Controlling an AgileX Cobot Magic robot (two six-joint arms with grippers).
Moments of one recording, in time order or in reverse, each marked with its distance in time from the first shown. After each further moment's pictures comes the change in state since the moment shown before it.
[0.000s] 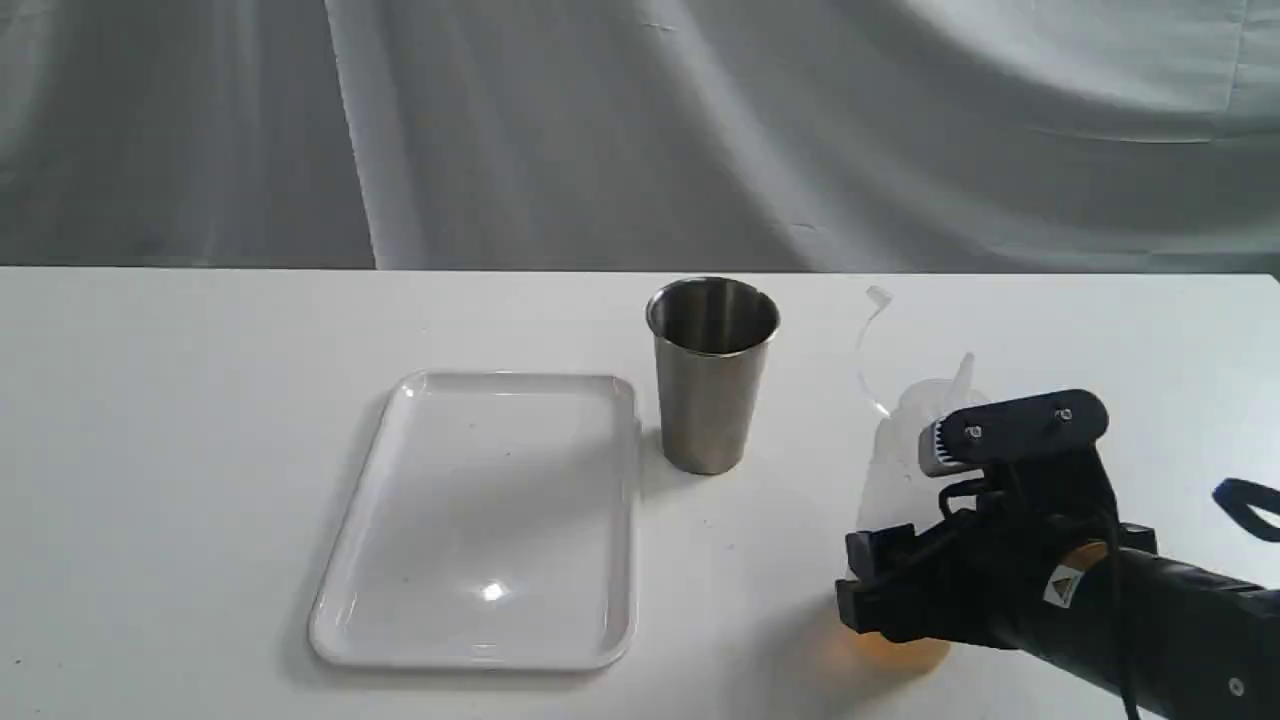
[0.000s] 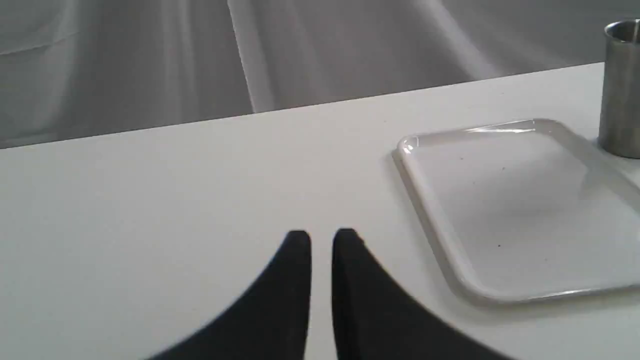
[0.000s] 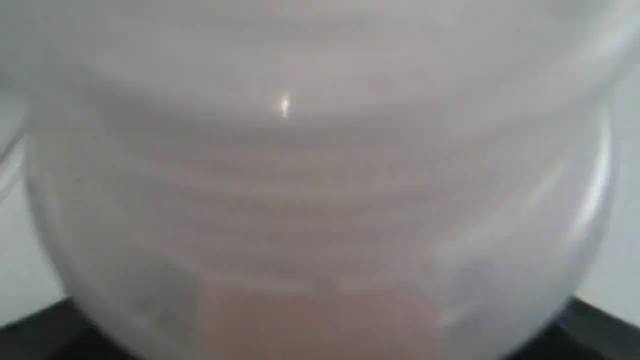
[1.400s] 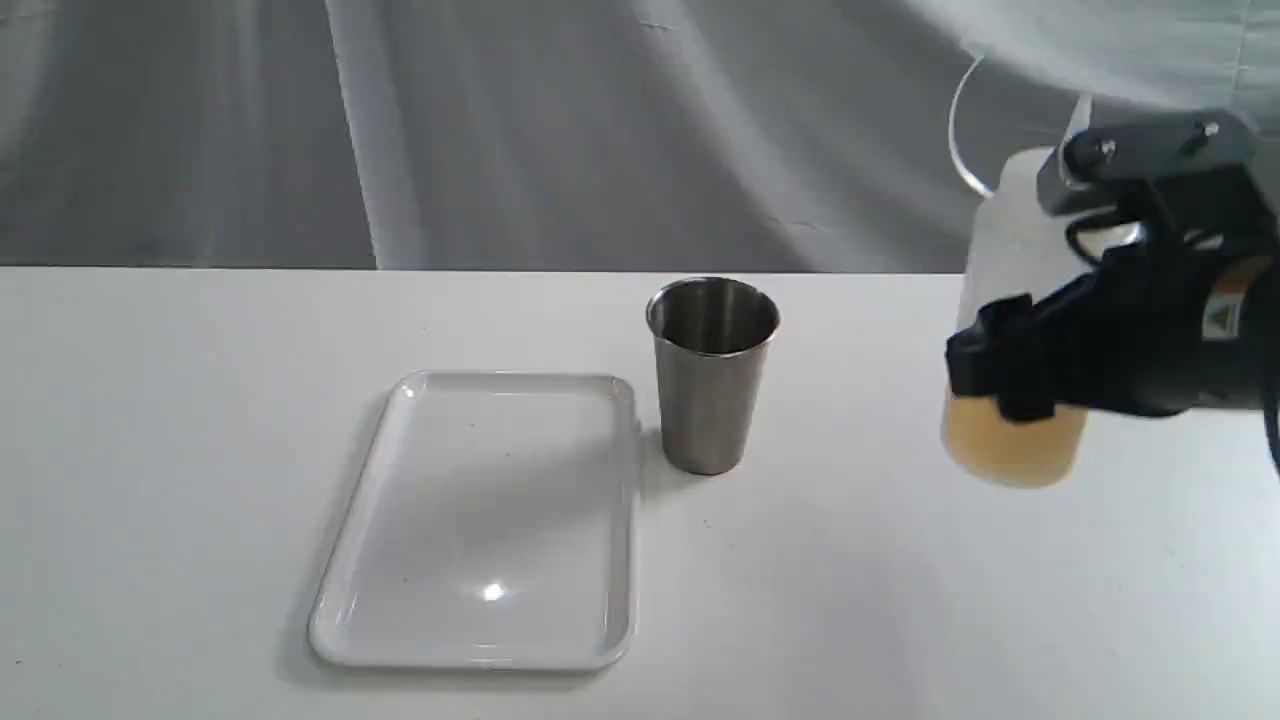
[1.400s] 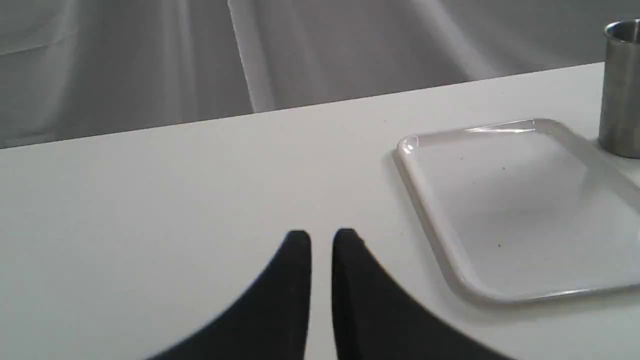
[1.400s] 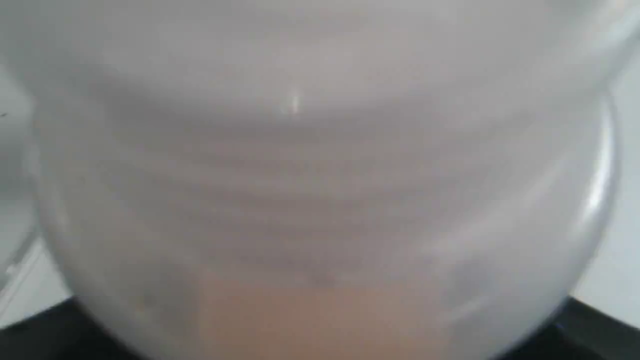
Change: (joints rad) left arm 0.000 0.000 0.000 0.000 0.000 0.000; right arm -0.159 -0.306 -0.387 -0.523 0.728 0.330
